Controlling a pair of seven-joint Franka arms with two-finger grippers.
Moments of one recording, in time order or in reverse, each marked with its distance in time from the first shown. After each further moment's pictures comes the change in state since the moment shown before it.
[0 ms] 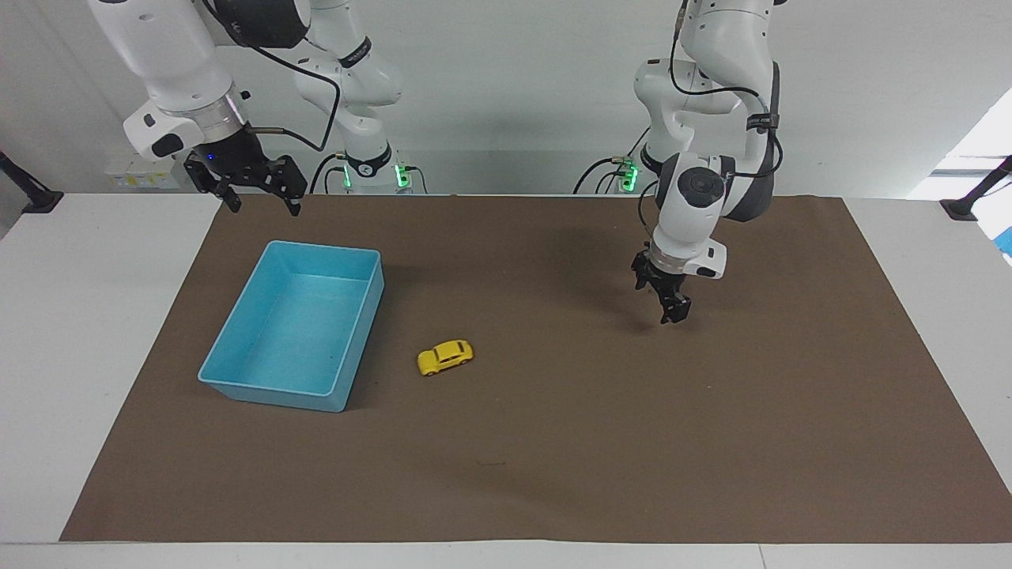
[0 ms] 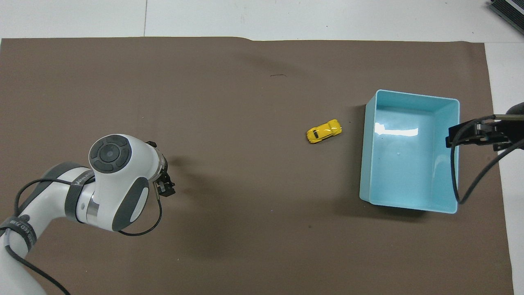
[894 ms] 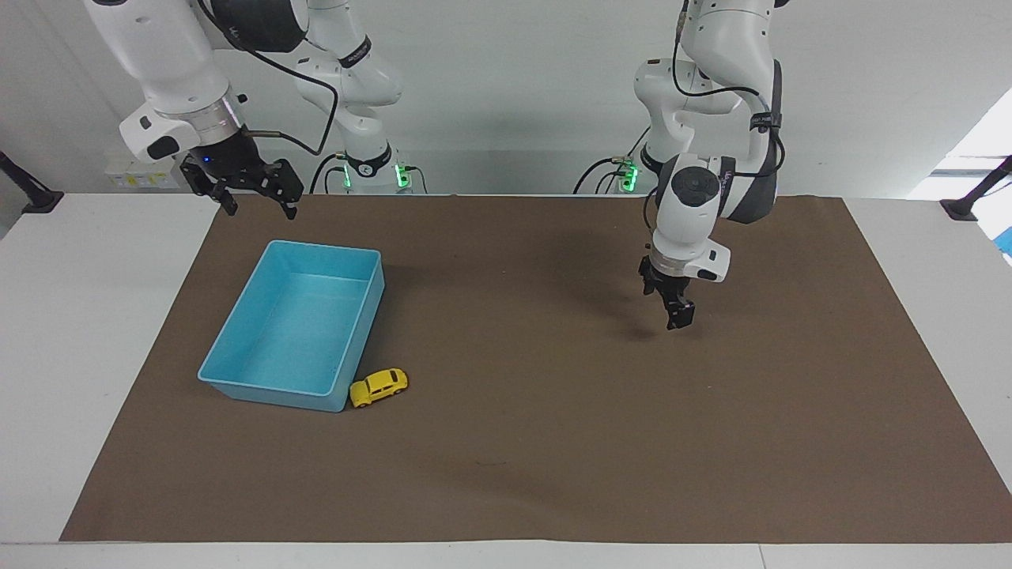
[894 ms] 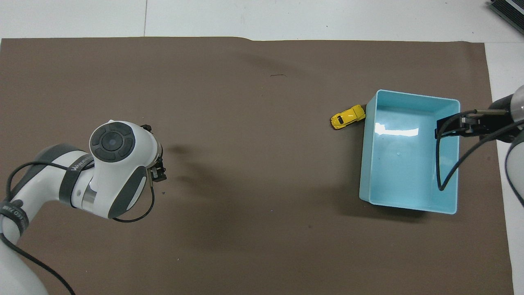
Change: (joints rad) left arm 0.028 0.038 0.003 0.123 0.141 -0.026 0.040; right arm 0.004 0.027 0.004 -0.083 -0.005 0.156 0.017
